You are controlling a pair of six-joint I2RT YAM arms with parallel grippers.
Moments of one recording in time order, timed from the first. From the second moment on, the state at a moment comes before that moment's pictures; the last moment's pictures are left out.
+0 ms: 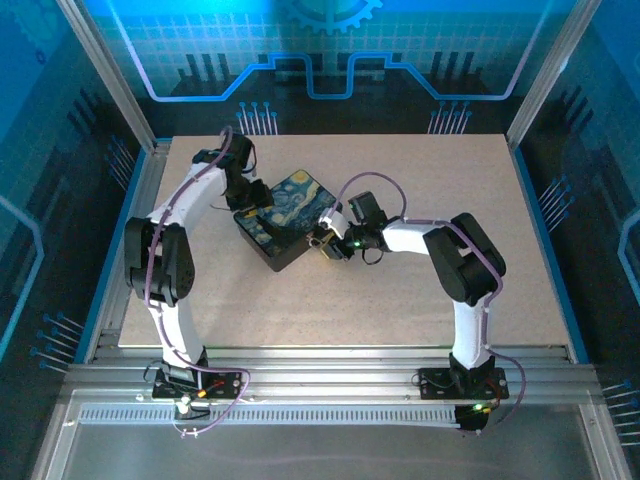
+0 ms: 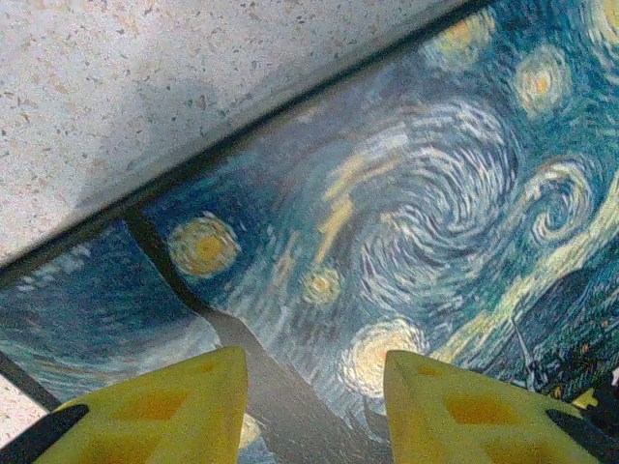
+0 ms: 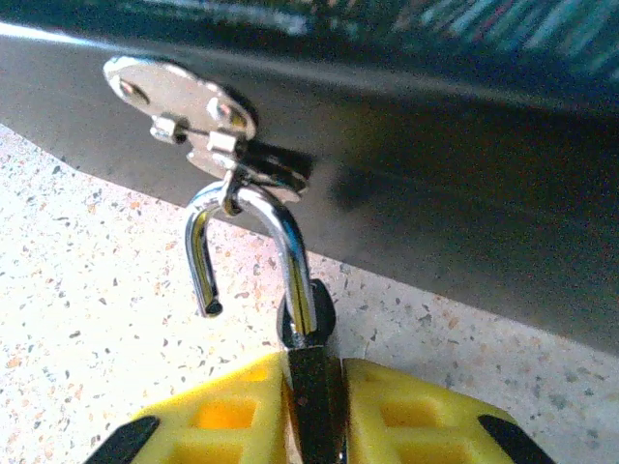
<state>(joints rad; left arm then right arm) -0.15 1.91 1.63 -0.98 0.21 -0.52 0.52 1.99 1.12 -0.03 -0.53 -0.31</state>
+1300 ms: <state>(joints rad) -0.28 1.82 1.44 -0.89 0.12 -0.57 0.67 2.02 1.38 -0.36 0.14 0.41</state>
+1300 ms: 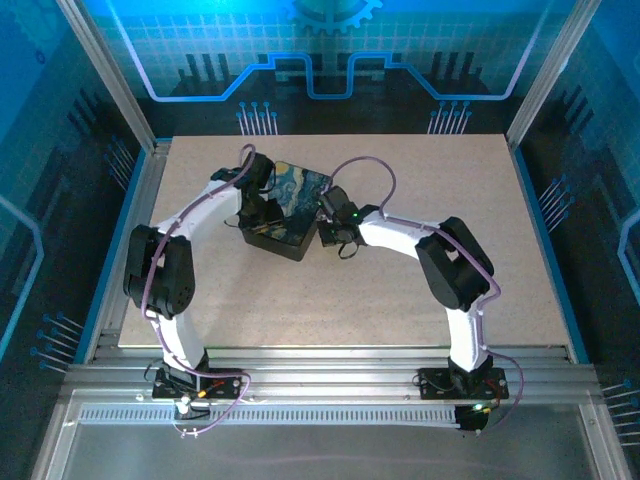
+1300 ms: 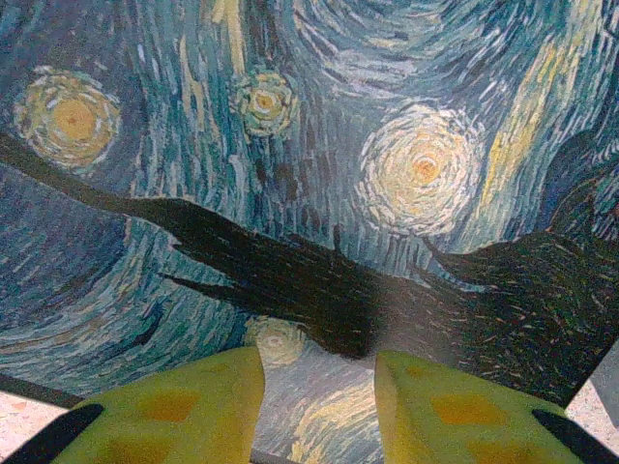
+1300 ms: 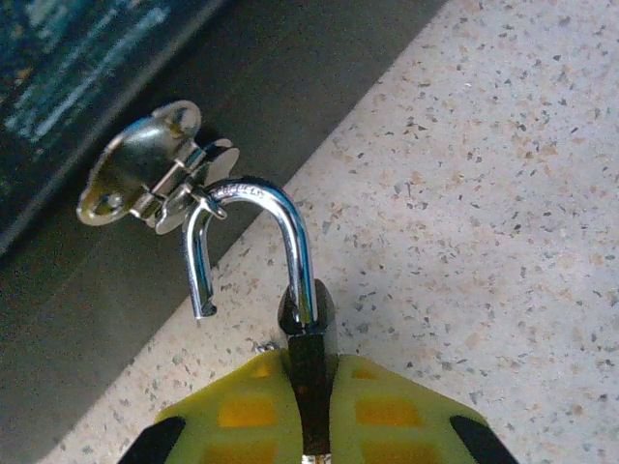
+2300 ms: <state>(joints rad) -0.28 1.82 1.41 -0.78 0.22 -0.59 0.54 2.10 1.40 -0.04 -0.09 0.75</state>
